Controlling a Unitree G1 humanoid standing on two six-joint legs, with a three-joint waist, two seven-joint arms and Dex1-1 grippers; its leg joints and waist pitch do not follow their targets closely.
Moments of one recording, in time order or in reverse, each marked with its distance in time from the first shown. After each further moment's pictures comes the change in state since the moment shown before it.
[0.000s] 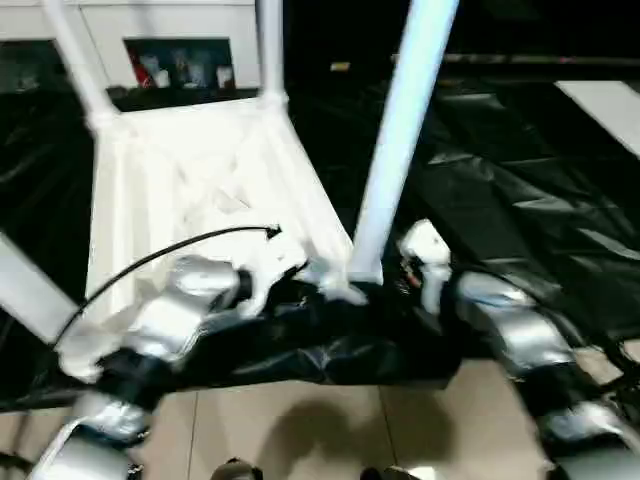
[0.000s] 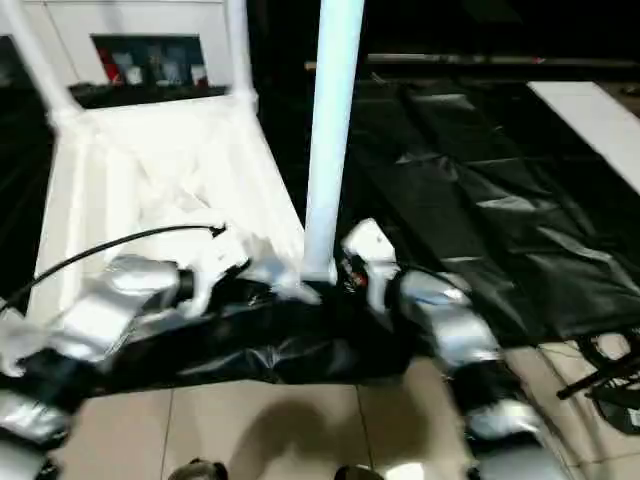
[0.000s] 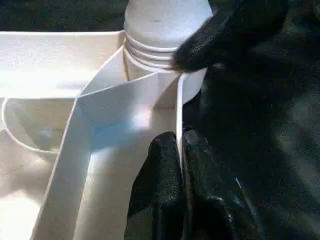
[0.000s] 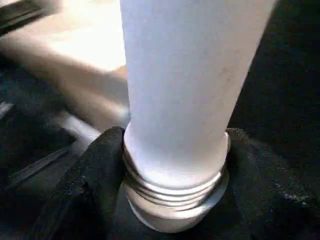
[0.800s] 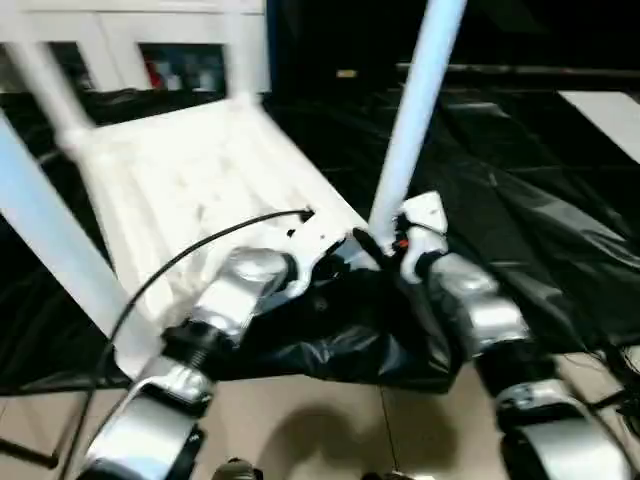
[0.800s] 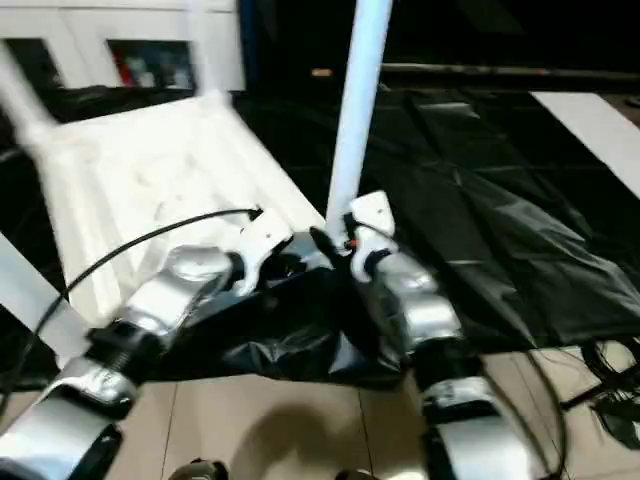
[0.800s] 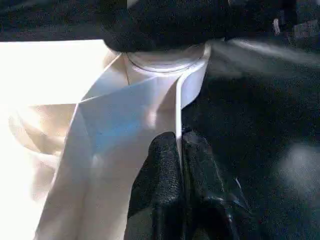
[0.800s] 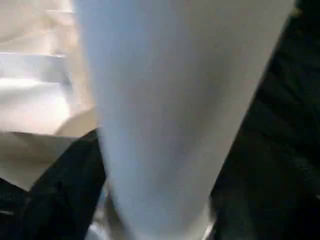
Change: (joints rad) left arm -0.052 -0.028 -0.020 0.114 0.003 -0.103 -0.076; right arm -0.030 -0.046 -0.012 -0.029 -0.016 -0.027 -0.006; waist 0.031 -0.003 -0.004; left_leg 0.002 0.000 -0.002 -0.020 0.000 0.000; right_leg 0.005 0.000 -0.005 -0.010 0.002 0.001
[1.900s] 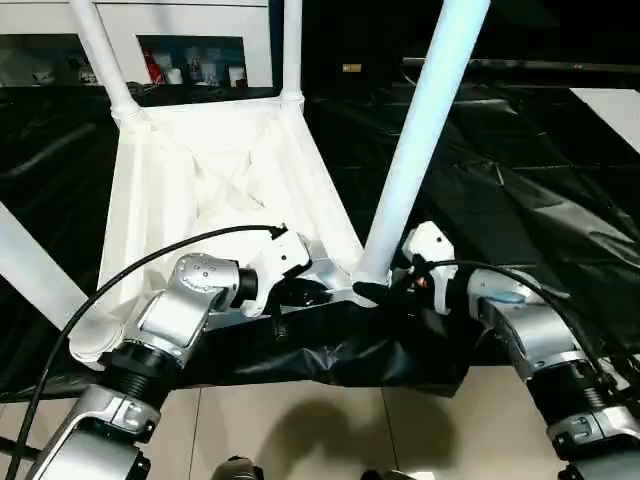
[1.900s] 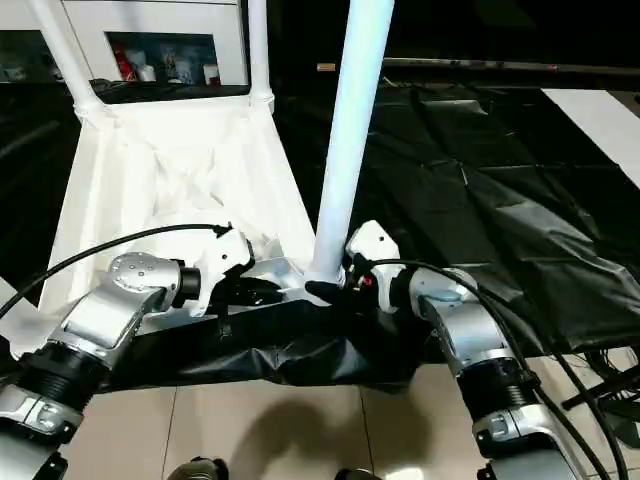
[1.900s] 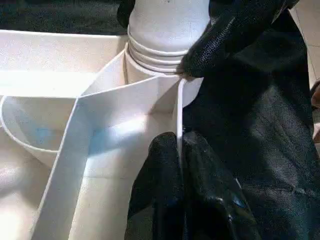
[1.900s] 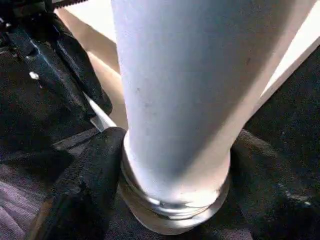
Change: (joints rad) left arm 0.105 0.139 0.008 -0.176 -0.068 0.013 -0.219; right arm 0.108 -0.141 0.107 -0.175 0.035 0.077 0.379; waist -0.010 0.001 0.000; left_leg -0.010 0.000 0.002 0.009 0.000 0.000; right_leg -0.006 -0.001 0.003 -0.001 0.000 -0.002
